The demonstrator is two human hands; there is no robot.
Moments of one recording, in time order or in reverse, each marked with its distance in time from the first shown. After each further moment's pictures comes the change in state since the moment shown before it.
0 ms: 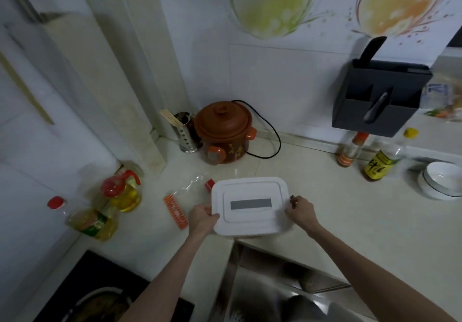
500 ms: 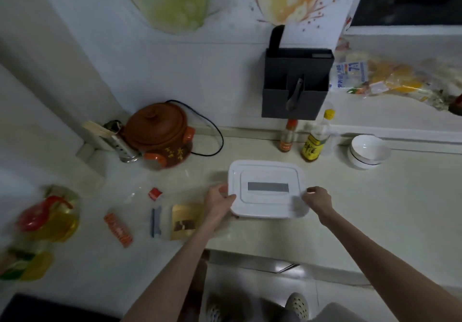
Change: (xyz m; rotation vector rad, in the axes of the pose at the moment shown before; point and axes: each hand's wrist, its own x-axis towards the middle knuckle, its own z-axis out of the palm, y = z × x) left_hand -0.041 0.128 0.170 -0.049 -0.222 0.157; right_hand 0.030 0.140 -0.148 0.253 0.211 0.310
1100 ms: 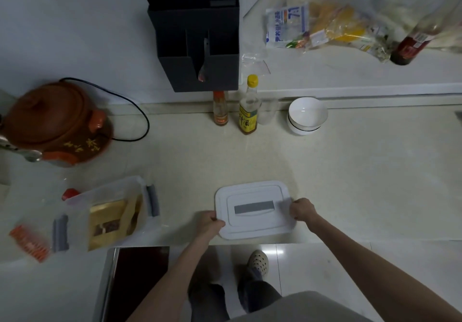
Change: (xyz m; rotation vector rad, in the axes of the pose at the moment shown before) left_hand -0.038 -0.043 0.206 0.140 -0.336 -0.393; right_hand 0.075 0.168 -0.097 -0.097 -0.245 0.325
